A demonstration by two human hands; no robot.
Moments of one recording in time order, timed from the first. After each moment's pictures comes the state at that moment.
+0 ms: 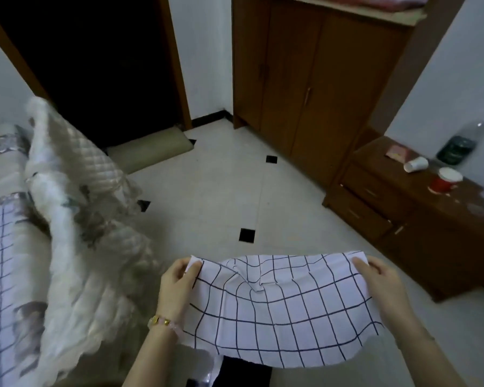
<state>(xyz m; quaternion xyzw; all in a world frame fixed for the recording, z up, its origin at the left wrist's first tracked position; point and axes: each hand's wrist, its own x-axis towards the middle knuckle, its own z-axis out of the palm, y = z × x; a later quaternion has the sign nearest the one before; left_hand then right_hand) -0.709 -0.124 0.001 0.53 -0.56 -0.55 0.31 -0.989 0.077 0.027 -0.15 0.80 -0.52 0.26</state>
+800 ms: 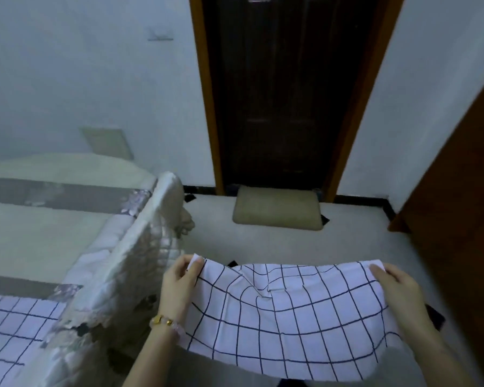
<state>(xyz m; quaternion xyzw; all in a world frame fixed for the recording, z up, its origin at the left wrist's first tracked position) -0.763 -0.610 0.065 0.66 -0.39 -0.35 0.54 -1.118 -0.639 0.064 -0.42 0.69 -0.46 0.38</state>
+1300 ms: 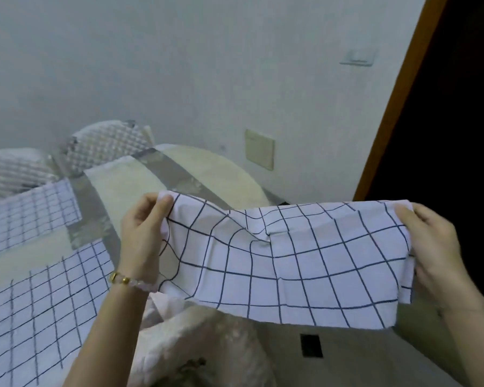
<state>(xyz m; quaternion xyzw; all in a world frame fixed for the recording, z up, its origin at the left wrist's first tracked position) -0.597 -0.711 0.207 0.64 -0.20 -0.03 0.74 -0.844 -0.996 0.170 -0.64 0.38 -0.44 0.51</state>
